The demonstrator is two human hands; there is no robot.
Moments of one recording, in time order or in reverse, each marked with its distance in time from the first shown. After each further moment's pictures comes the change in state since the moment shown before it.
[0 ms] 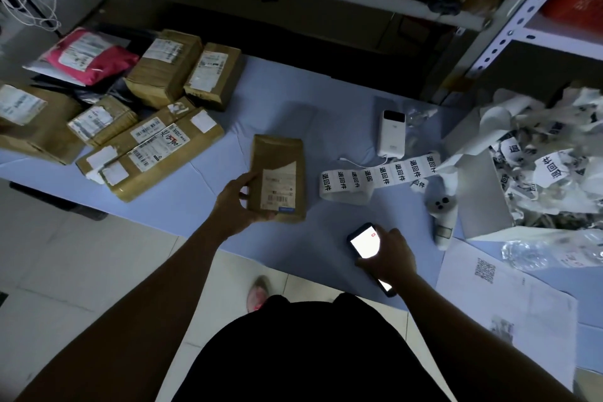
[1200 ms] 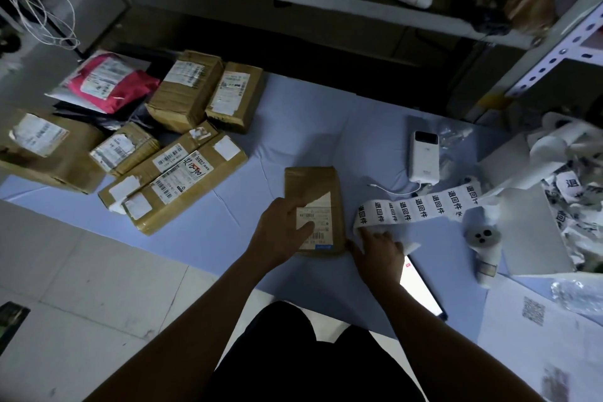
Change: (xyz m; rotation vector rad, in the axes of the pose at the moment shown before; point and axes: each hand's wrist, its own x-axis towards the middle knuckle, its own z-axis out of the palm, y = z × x) left_hand 0.008 0.058 -0.006 0.067 -0.007 0.083; right_hand 0.054 -0.097 0.030 -0.159 0.258 -0.147
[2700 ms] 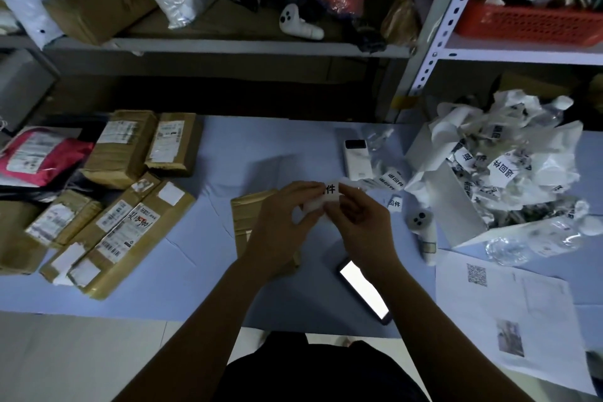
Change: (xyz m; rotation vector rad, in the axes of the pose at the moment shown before) left_hand 0.000 0.134 0.026 -0.139 -0.020 0.599; right_hand -0.037 0.003 -0.163 1.491 0.306 -0.057
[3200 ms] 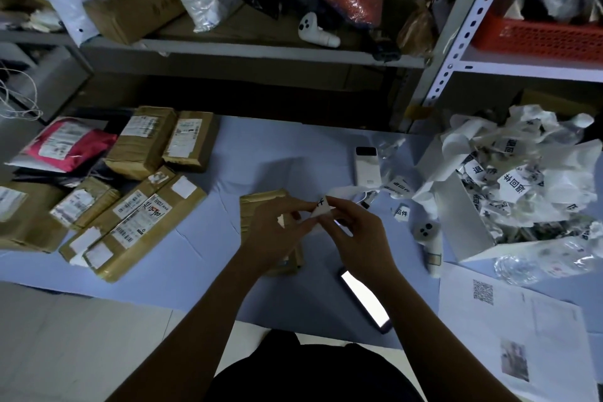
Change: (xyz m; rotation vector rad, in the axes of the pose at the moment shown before) left_hand -0.019 0.007 -0.008 -0.024 0.072 -0.264; right_hand -0.008 -0.002 -0.006 -0.346 -0.144 -0.062
